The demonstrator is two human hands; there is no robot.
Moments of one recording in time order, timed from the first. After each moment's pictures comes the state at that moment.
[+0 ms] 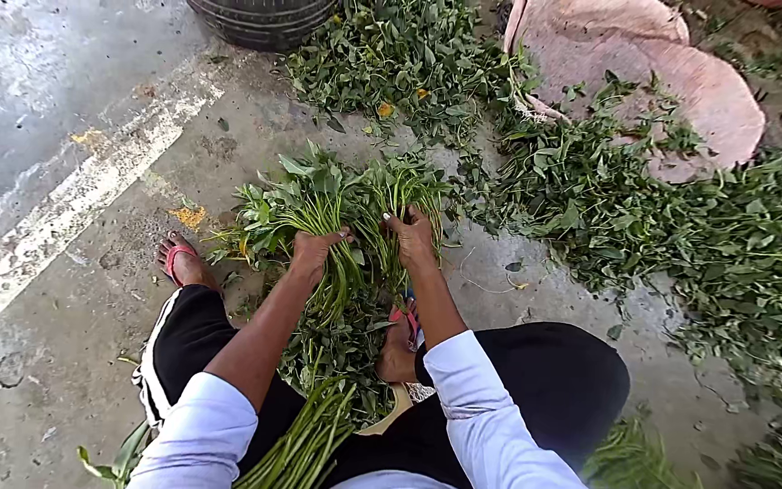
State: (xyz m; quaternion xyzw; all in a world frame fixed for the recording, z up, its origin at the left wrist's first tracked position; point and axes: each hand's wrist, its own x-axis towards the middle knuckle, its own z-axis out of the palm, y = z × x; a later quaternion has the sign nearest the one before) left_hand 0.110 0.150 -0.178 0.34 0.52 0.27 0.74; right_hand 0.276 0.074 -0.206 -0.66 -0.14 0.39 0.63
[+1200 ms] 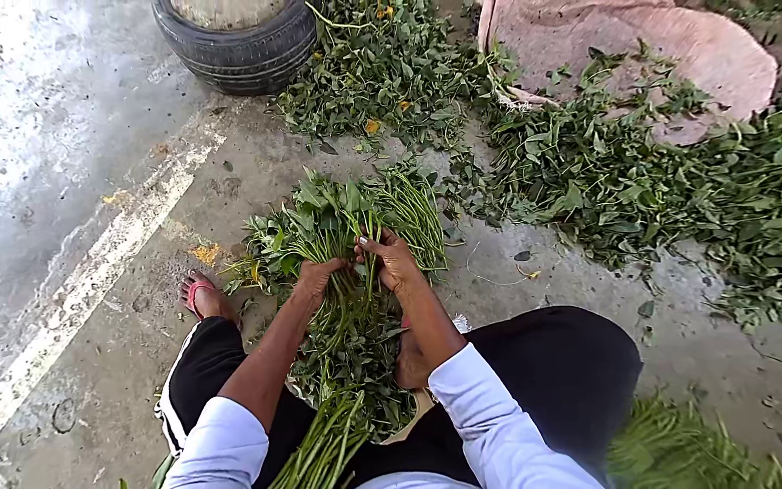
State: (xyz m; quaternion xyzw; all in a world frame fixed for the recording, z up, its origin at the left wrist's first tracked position) left_hand 0.100 0.139 -0.176 0.41 0.55 0.16 0.71; right_hand 0.236 0.057 -0.164 -0.51 -0.03 0.53 0.67
